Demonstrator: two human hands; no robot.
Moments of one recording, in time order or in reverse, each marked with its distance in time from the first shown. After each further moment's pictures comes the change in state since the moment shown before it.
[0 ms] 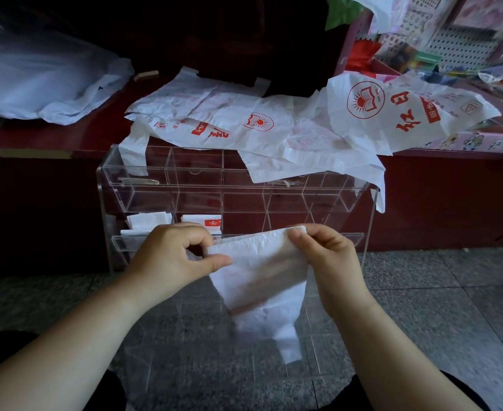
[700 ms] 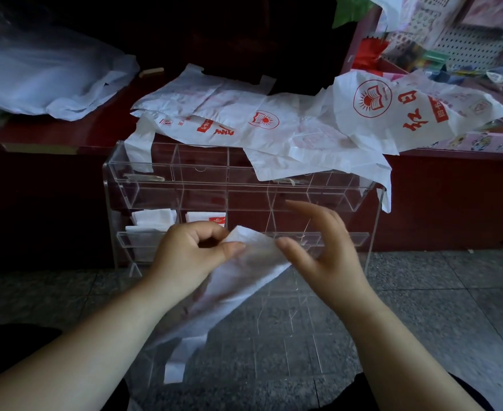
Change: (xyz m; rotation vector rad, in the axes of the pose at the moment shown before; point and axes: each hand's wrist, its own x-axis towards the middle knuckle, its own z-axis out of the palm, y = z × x) left_hand 0.001 0.014 0.015 -0.358 0.084 -0.274; right_hand 0.000 -0.002 -0.001 -0.734 -0.124 -0.569
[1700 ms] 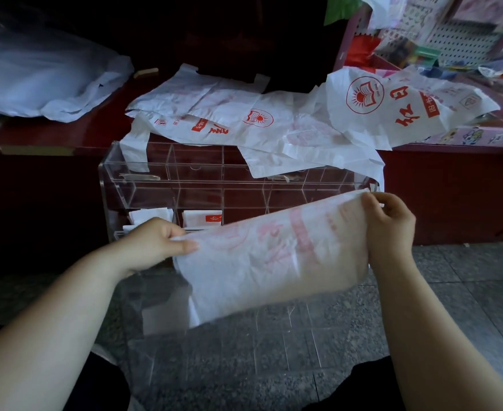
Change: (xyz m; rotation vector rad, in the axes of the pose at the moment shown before) left_hand 0.030 -0.028 -0.046 0.347 -0.255 -0.287; right_hand 0.025 0.061 -0.047 0.164 0.525 0.567
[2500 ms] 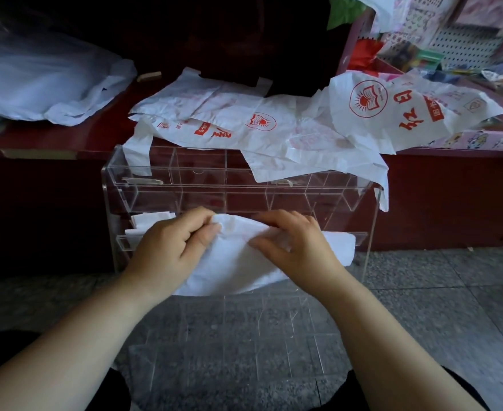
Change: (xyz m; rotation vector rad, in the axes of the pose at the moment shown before) left_hand -0.031 0.027 0.019 0.157 0.382 0.693; right_hand -0.070 -0.032 0.050 -0.322 -0.671 -0.608
